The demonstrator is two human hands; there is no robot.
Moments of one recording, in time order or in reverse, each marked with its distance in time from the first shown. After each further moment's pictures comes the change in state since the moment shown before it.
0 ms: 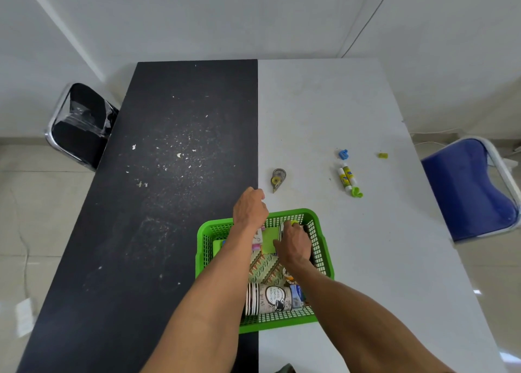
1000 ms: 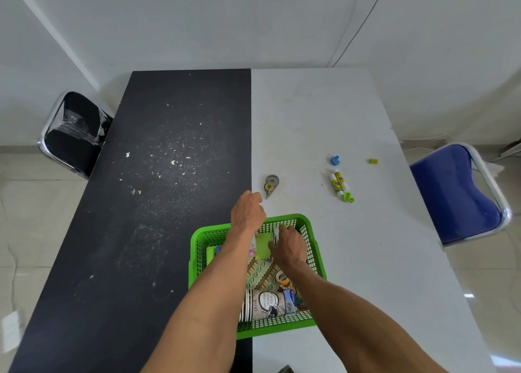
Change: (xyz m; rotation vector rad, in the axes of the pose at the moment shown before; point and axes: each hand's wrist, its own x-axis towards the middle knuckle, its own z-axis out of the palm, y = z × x) left_hand 0.001 0.016 -0.004 -0.014 -0.008 0.018; right_hand -0.001 0.005 -0.016 0.015 0.003 -0.019
